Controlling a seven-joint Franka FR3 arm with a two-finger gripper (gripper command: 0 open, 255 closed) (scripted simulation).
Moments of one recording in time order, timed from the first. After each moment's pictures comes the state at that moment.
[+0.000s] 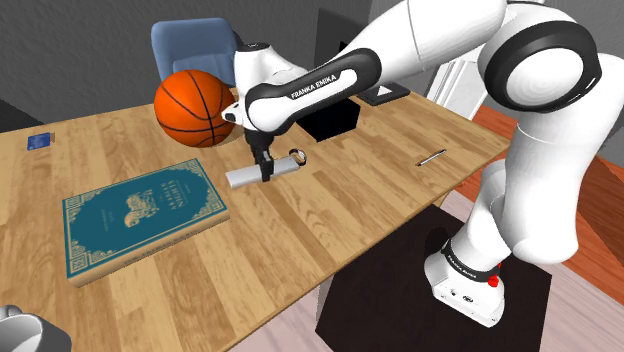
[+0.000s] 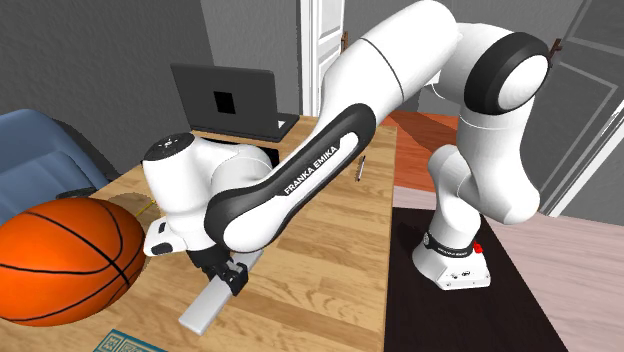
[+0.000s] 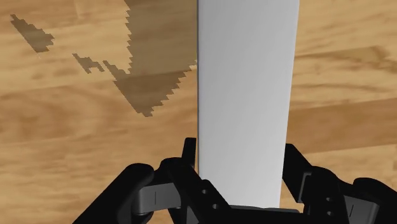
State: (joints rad) arm 0.53 0.30 -0.13 -1.87 0.06 2.16 -0.83
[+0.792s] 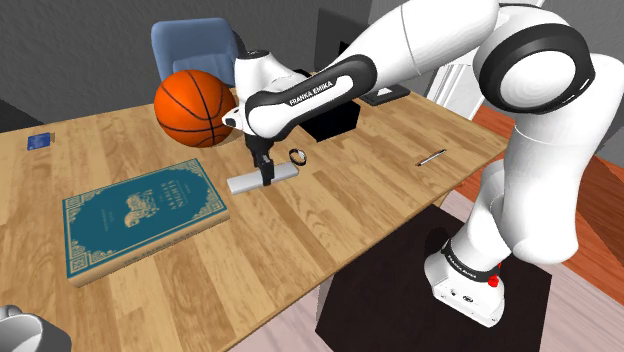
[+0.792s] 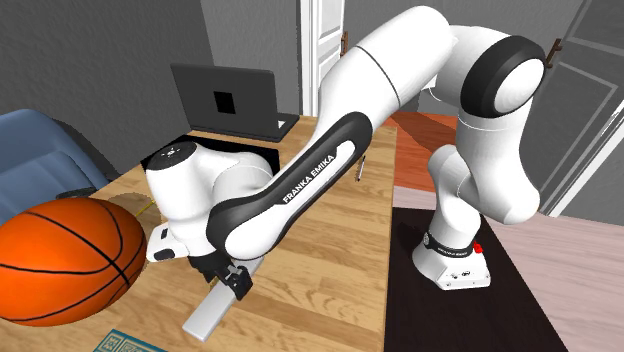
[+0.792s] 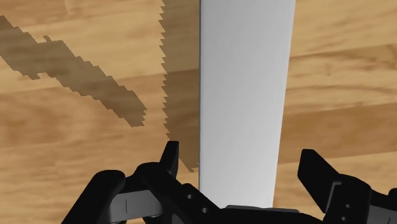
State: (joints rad) arm 0.53 0.32 -0.13 -1.88 0.07 2.19 -0.83
